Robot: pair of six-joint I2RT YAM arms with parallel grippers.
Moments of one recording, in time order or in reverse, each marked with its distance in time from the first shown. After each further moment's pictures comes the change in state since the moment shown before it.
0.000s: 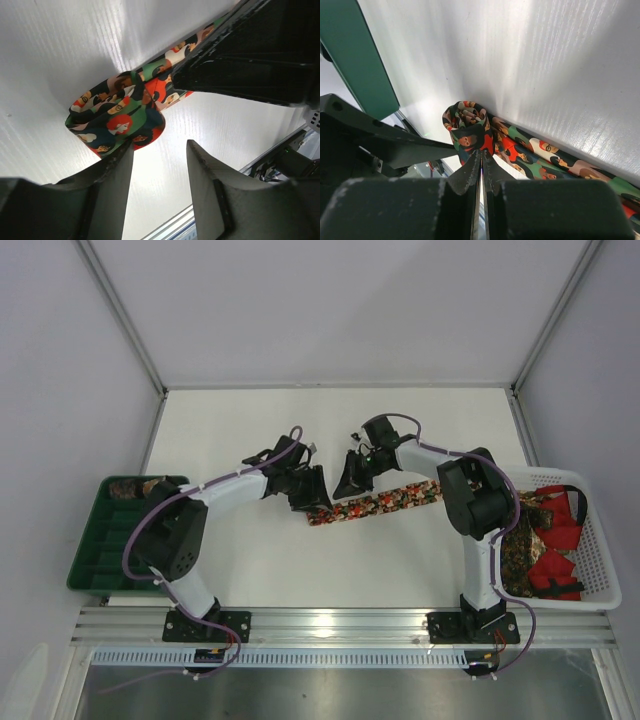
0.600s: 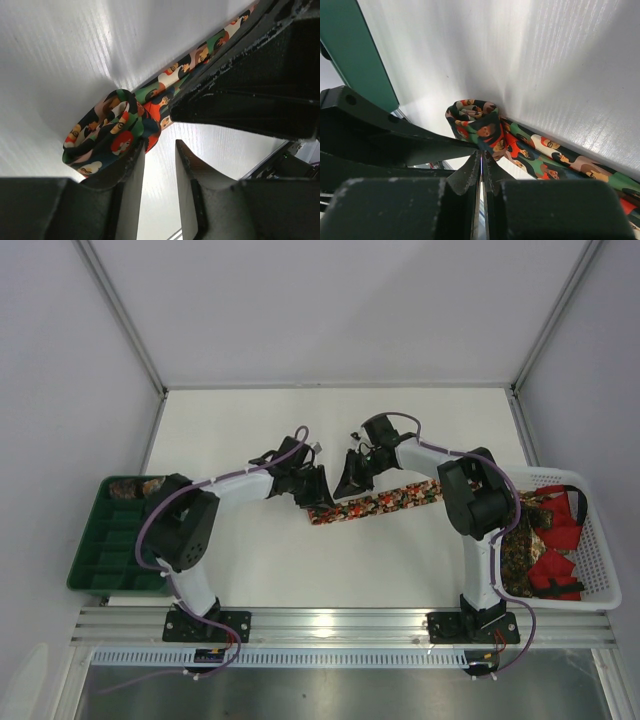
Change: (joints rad) left arm 0.000 0.059 0.000 0.109 0.026 0.002; right arm 0.000 0.000 0.018 -0.034 0.001 -0.012
